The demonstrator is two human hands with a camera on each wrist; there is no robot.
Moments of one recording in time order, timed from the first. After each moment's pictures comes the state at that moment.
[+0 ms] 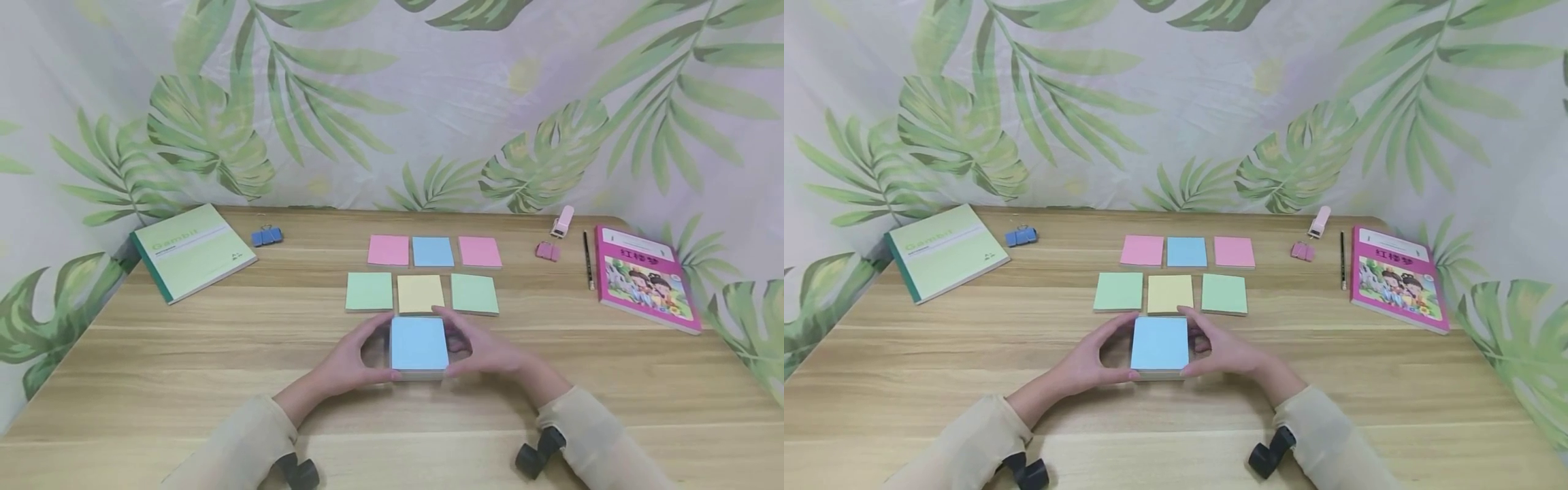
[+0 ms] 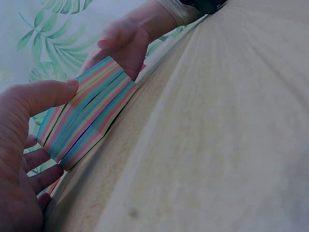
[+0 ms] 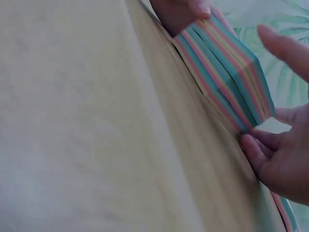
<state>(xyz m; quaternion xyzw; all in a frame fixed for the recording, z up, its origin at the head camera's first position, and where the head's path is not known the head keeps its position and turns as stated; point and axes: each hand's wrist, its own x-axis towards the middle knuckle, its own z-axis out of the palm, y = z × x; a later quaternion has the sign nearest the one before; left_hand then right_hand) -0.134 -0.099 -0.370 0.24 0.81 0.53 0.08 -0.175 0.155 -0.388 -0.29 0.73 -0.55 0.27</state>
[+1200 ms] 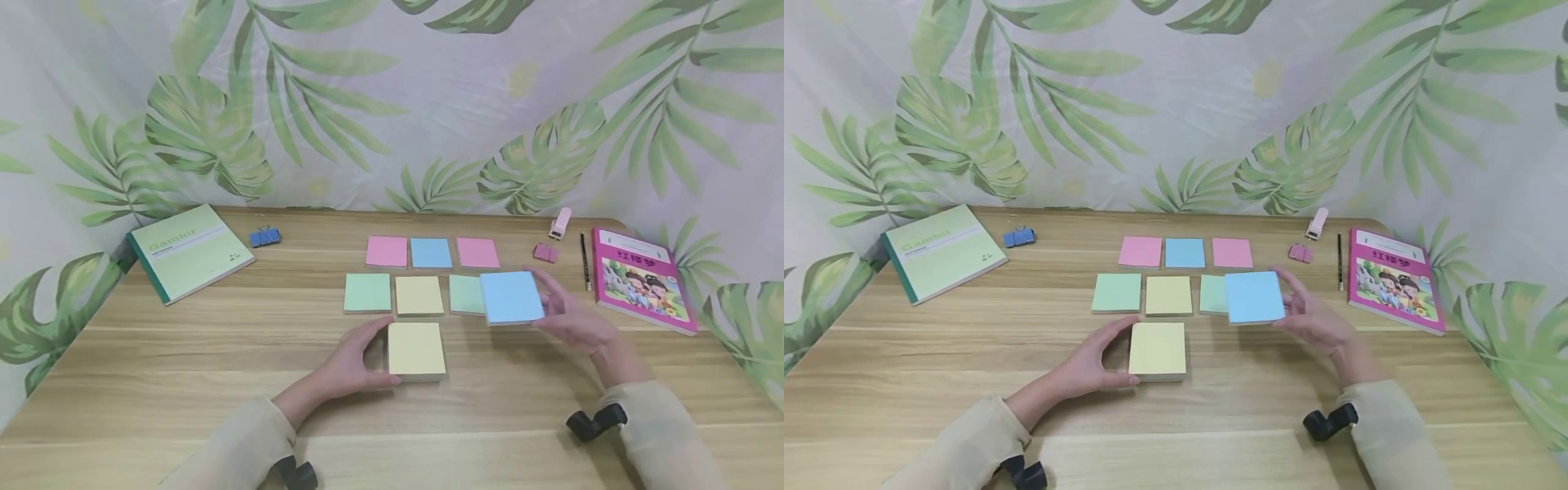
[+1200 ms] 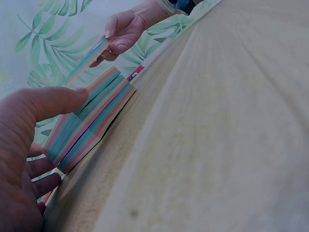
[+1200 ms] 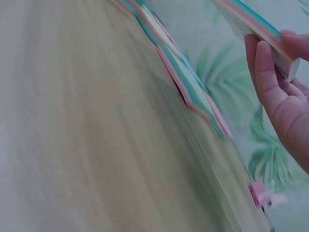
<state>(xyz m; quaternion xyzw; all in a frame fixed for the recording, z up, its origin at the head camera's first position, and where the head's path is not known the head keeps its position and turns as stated) -0.149 -0.100 -0.407 0.26 0.85 0.45 0.03 -0.199 0.272 -0.364 -0.25 0.54 -0.76 0.27</state>
